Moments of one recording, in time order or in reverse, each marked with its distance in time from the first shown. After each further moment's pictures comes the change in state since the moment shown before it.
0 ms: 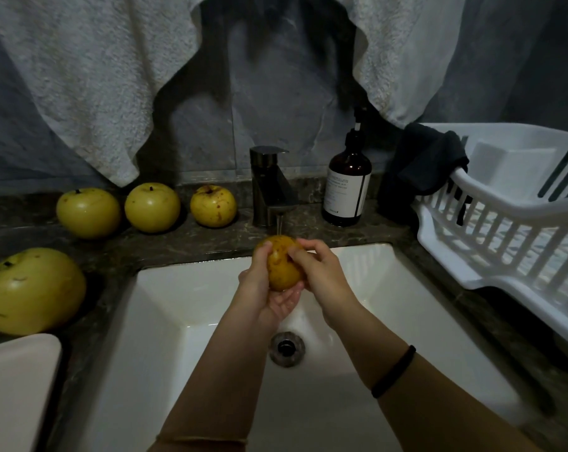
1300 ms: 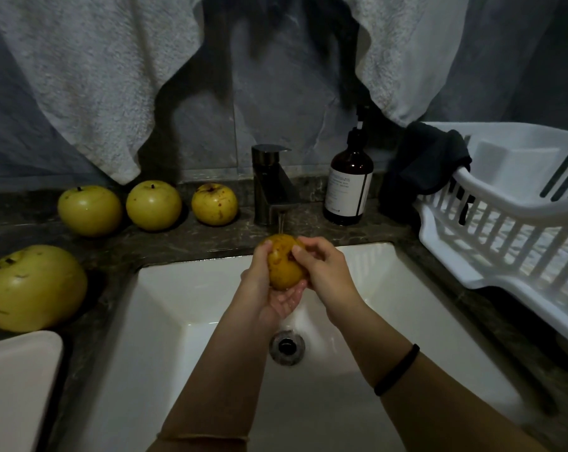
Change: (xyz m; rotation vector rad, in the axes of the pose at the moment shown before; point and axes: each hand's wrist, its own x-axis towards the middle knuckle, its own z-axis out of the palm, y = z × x) left_hand -0.003 0.002 0.001 0.010 -0.010 -0.042; right_hand 0.006 0.007 -0.004 -0.046 0.042 -0.077
